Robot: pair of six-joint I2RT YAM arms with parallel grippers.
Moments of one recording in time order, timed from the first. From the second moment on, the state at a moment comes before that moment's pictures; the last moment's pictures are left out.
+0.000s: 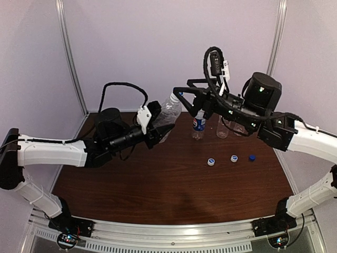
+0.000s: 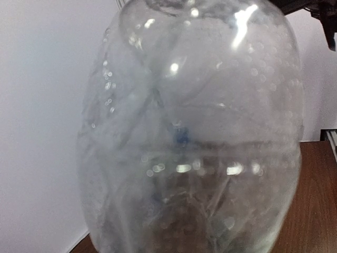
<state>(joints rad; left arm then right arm) -0.94 1.44 0.88 0.61 0.13 0.30 1.00 1.26 1.22 0.20 -0.06 0.17</state>
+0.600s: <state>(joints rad) -0.99 1.48 0.89 0.62 -0.08 0.35 1.05 1.36 1.30 0.13 0.24 0.22</state>
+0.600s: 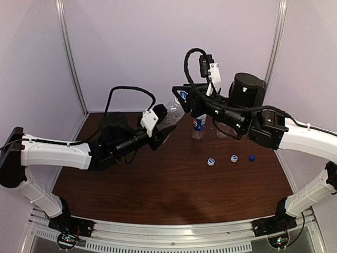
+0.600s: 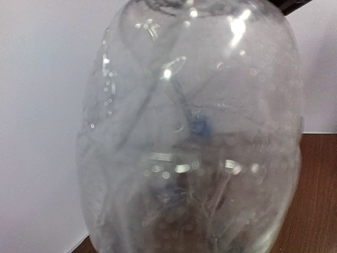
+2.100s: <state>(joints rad) -0.99 1.41 0.97 0.16 0.63 0.65 1.02 1.36 1.56 -0.72 -0.74 -0.88</state>
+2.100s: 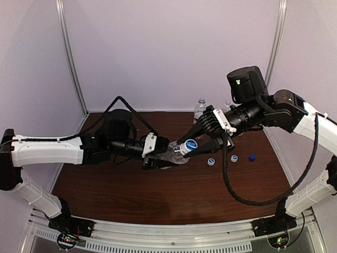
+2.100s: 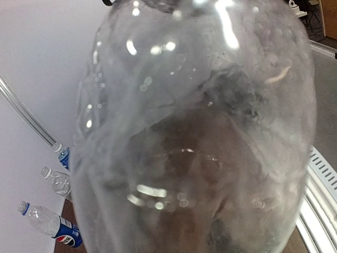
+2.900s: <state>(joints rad) -0.98 1.44 0.97 0.23 0.65 0.60 1.02 1.30 1.47 -0.59 -0.69 -0.84</state>
